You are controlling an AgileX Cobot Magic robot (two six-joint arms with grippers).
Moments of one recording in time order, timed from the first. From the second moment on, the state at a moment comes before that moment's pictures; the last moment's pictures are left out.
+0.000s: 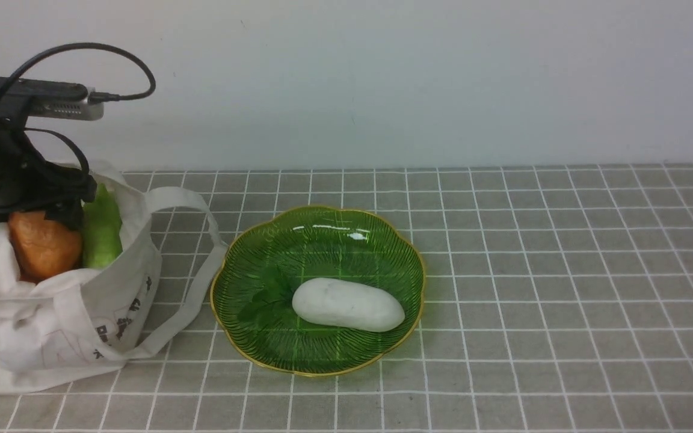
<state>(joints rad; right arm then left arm) -0.05 -0.02 0.02 -0.03 0.39 0.01 0.09 1.72 -1.34 0.09 0.85 0.01</state>
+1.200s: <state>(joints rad) -0.05 -0.02 0.02 -0.03 0.39 0.01 -0.39 1.89 -1.35 -0.16 0.75 0.13</state>
